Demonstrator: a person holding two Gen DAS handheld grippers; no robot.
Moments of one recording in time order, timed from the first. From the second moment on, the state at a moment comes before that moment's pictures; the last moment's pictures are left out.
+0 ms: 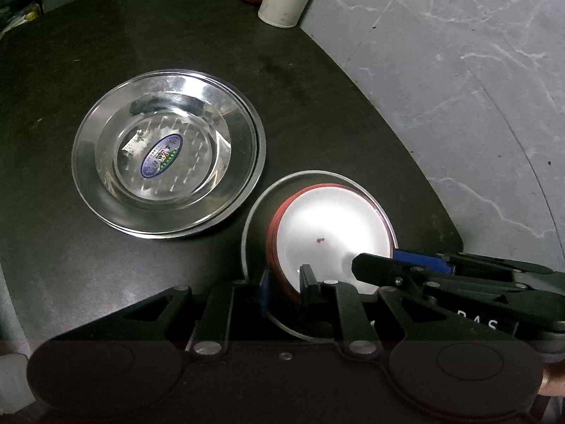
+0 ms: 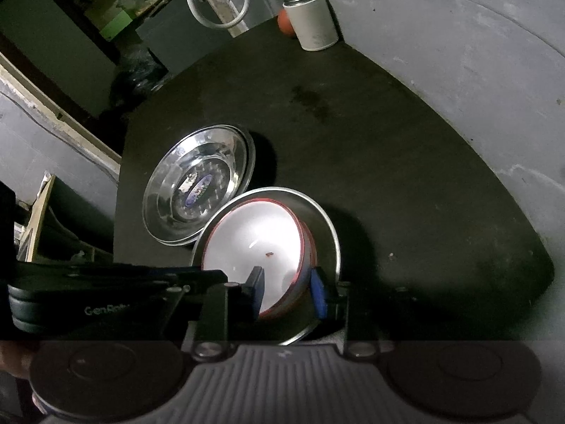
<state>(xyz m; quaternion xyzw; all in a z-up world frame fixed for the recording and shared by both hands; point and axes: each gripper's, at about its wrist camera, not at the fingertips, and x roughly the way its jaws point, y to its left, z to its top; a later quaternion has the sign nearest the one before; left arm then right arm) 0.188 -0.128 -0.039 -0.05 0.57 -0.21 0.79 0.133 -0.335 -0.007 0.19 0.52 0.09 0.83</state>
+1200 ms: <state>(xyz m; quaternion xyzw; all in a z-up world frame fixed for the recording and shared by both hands) 0.176 -0.063 -0.047 -0.09 0.57 -0.08 0.82 0.099 -0.377 -0.014 0.23 0.51 -0.07 0.83</state>
